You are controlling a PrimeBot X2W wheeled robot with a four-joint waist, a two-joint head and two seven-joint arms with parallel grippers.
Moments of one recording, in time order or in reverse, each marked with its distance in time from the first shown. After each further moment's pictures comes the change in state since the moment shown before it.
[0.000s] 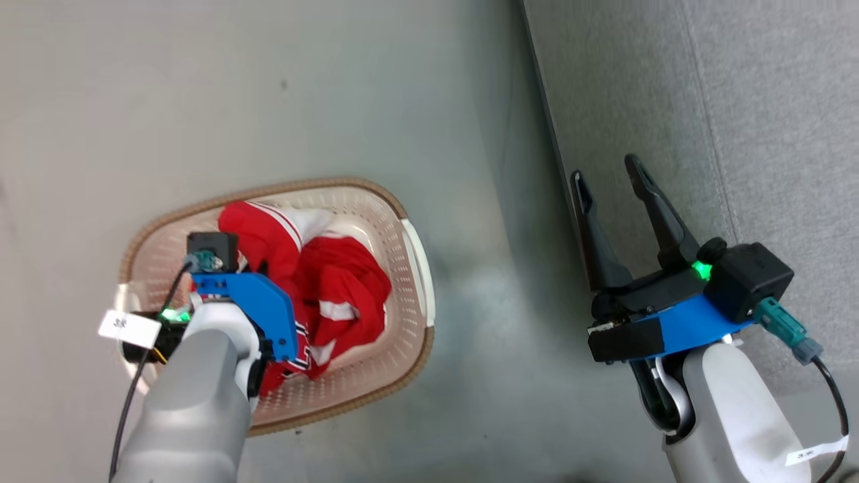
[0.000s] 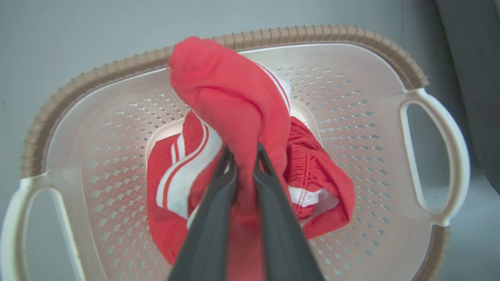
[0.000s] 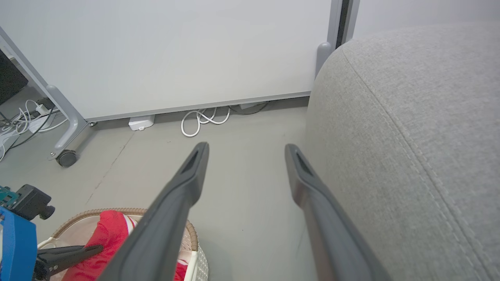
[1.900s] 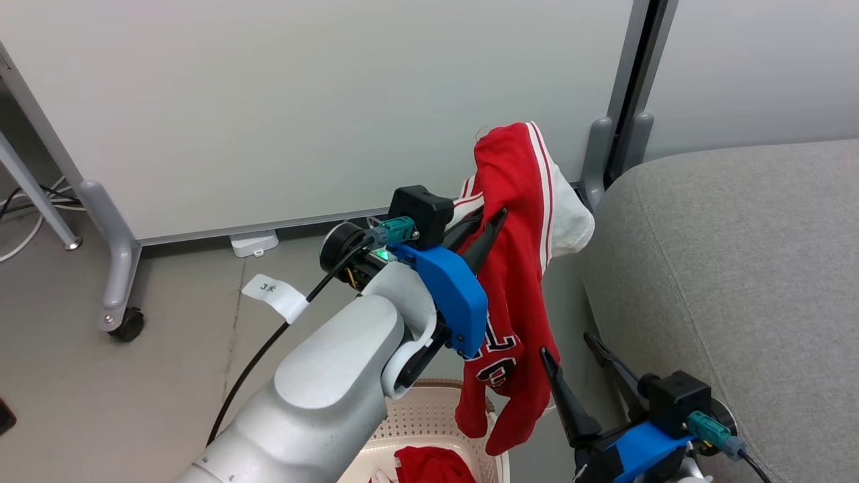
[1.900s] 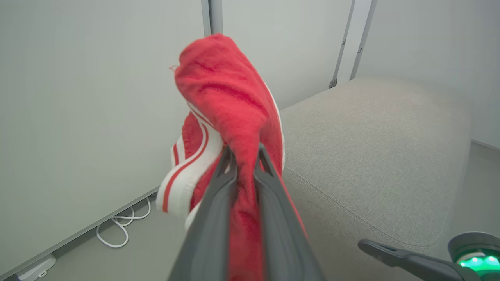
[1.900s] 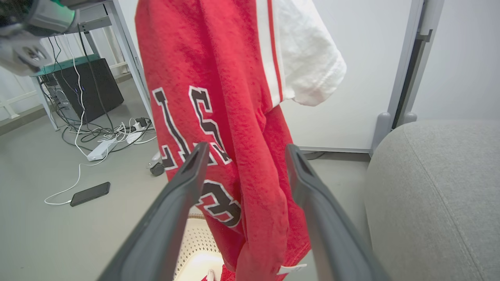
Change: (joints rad) left arm -0.013 -0.030 -0.669 -0.584 -0.463 -0.003 0.017; right arm 0.295 0.000 0.054 0.086 -0.029 0.000 0.104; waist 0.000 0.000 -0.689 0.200
